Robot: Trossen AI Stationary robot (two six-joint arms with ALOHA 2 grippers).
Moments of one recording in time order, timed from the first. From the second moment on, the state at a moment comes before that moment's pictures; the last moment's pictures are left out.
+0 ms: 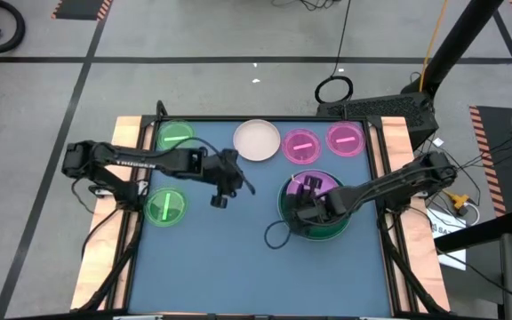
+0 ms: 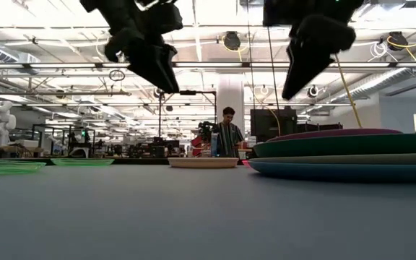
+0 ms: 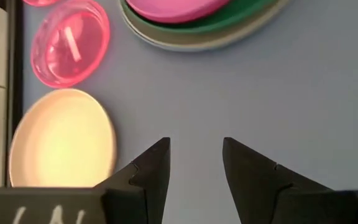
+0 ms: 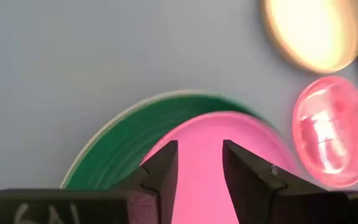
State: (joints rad) left arm 0.08 1.49 1.10 -0.52 -0.06 0.41; right arm 0.30 1.57 1.16 -0.85 0.49 0.43
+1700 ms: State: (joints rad) left arm 0.39 1.93 1.10 -0.14 -0.01 0.40; right arm 0.41 1.50 1.16 -0.73 0.60 0.33
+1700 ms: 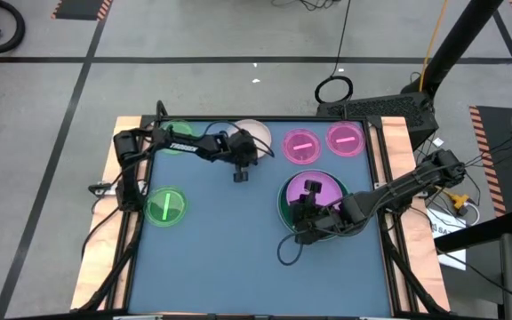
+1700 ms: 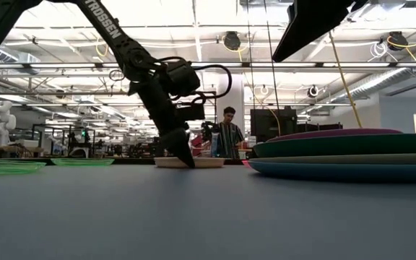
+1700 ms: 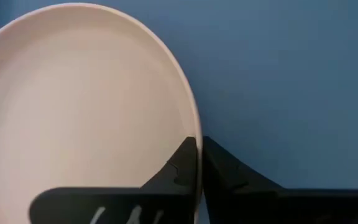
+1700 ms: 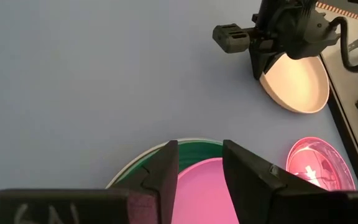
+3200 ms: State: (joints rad) left arm -0.11 1.62 1.10 -0.34 -0.01 0.29; right arm 0.29 1.63 1.16 -0.34 0.41 0.12
